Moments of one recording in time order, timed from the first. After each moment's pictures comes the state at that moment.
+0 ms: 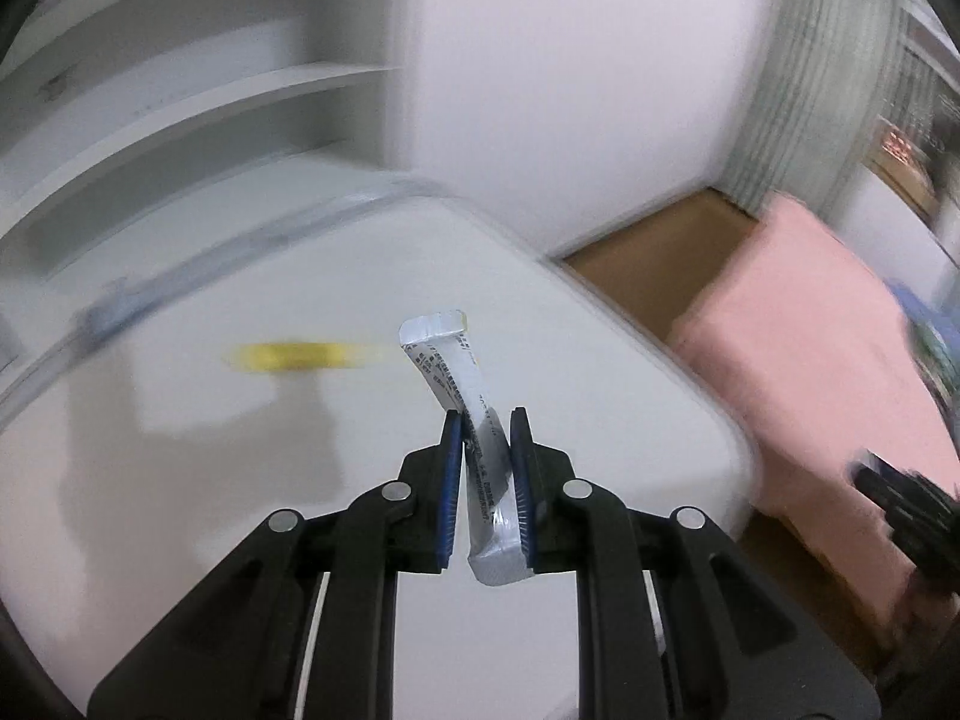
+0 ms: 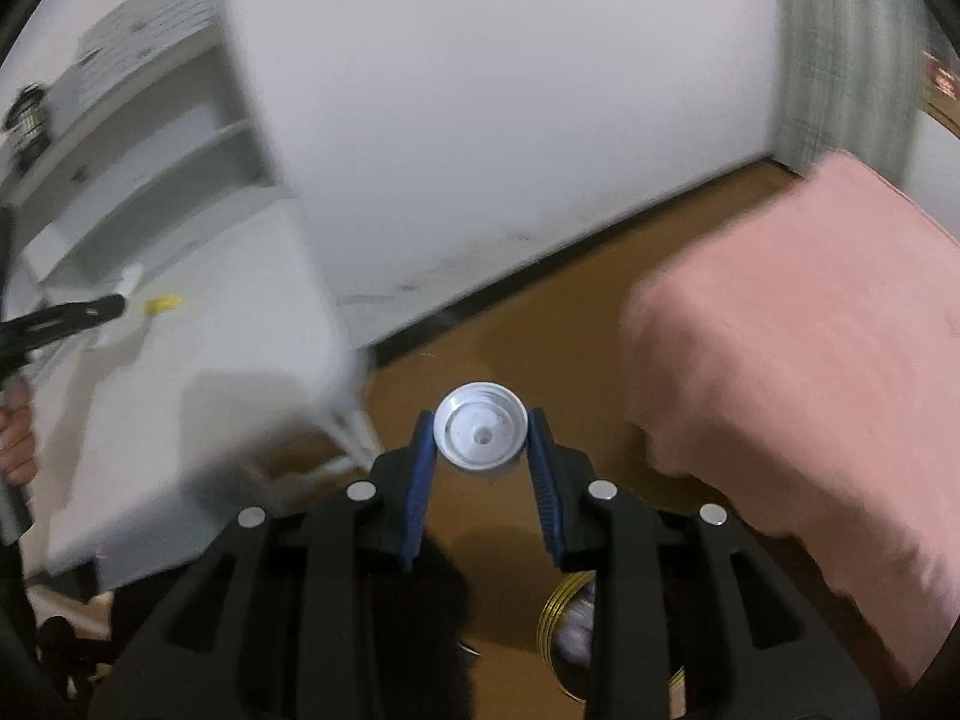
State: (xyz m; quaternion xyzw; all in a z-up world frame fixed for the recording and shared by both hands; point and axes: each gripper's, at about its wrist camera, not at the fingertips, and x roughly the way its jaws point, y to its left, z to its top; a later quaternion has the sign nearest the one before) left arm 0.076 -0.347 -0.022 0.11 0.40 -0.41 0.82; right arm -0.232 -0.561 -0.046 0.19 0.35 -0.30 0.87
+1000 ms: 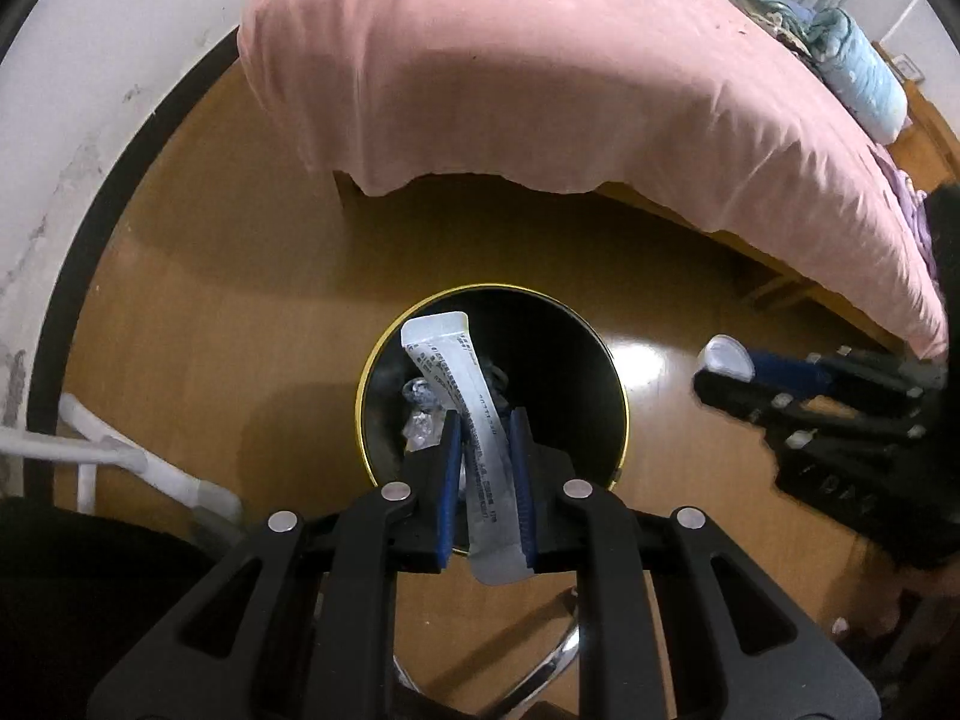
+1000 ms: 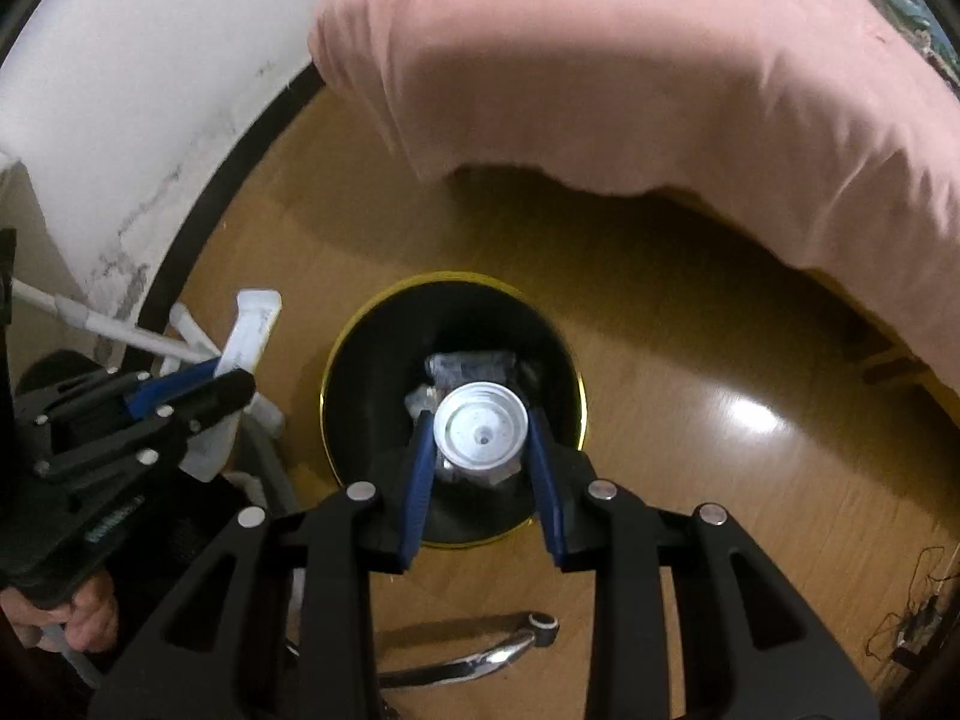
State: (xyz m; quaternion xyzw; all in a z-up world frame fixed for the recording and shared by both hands) left arm -0.207 -0.589 -0.323 0.33 0.48 -0.58 0.56; right arm -0.393 -0.627 -0.297 0.39 0.48 -0.38 0.69
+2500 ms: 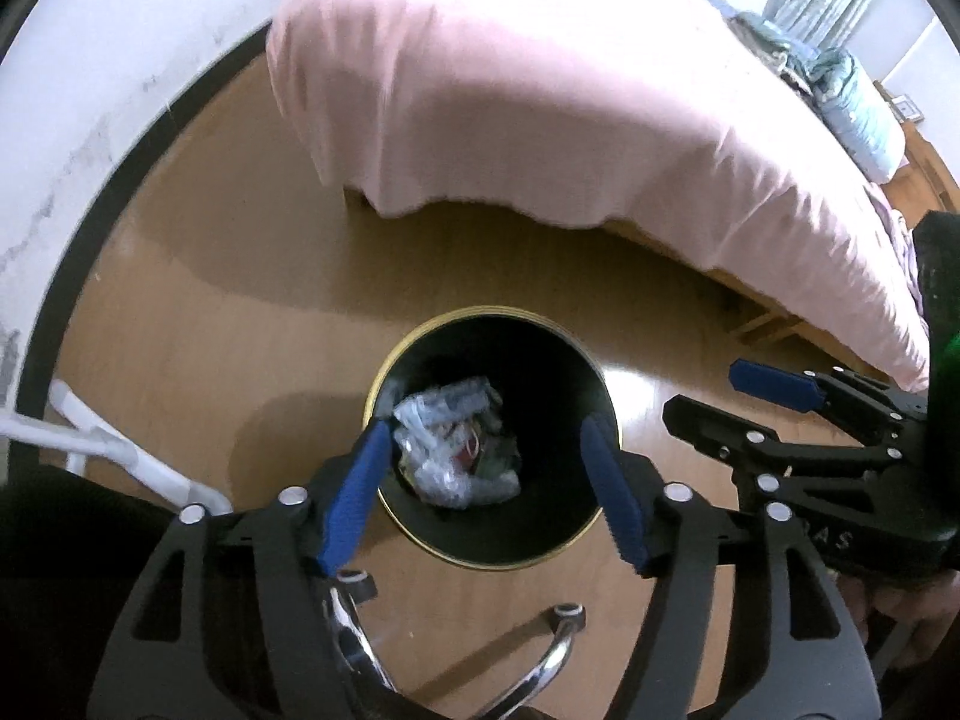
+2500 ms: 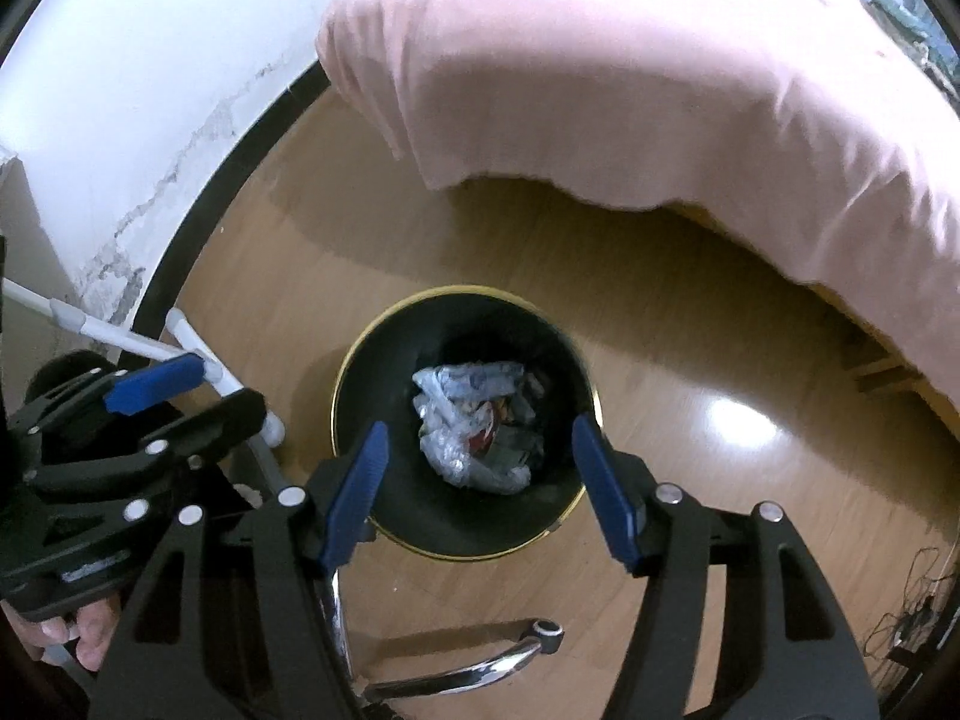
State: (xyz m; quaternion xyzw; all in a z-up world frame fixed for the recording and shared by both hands) left arm -0.186 -0.572 -0.290 0.29 0.48 -0.59 0.58; right arm -0.382 -0.631 -0.267 0.36 0.45 -0.41 0.71
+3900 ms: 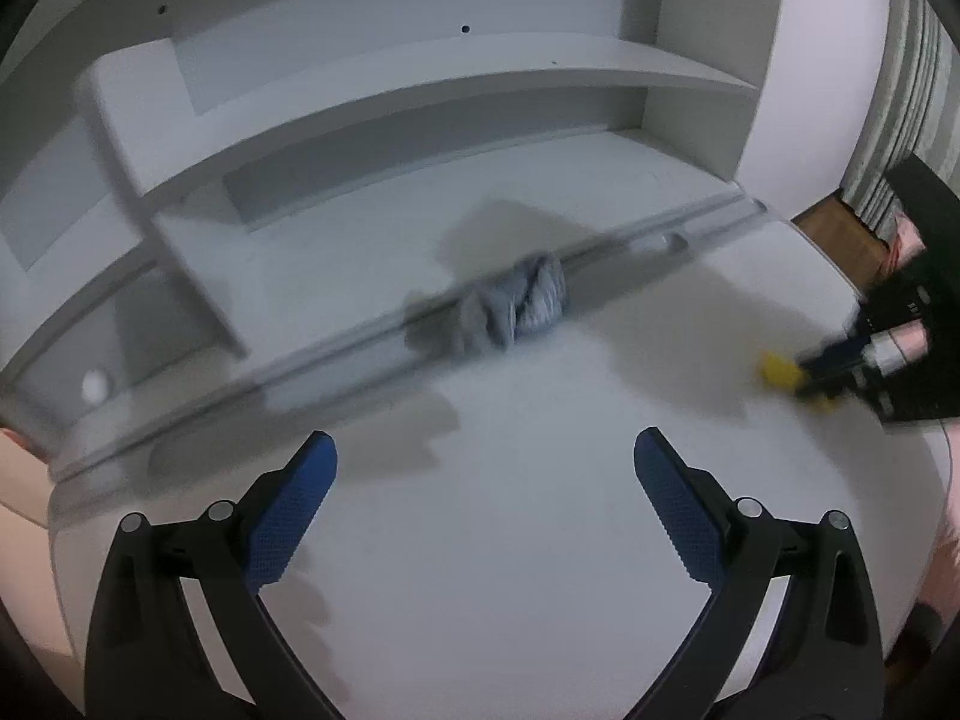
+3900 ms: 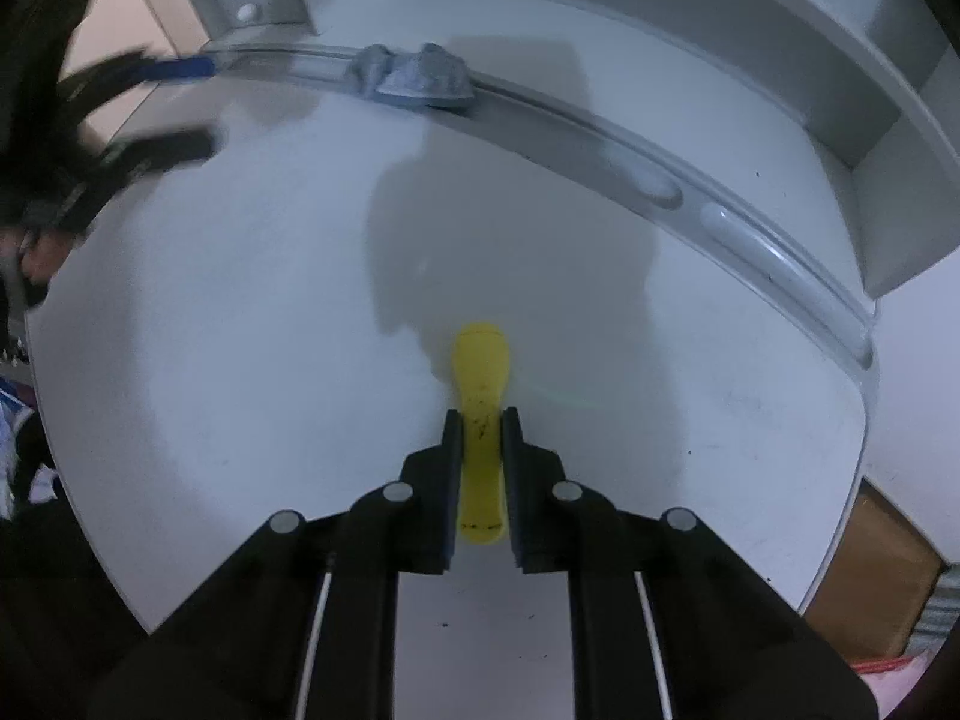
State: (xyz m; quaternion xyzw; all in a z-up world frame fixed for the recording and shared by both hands) left arm 0.307 -0.139 -0.044 0.12 0.42 -0.24 0.87; right arm 0.223 -0.354 -0.048 -0.14 0.58 0.20 0.78
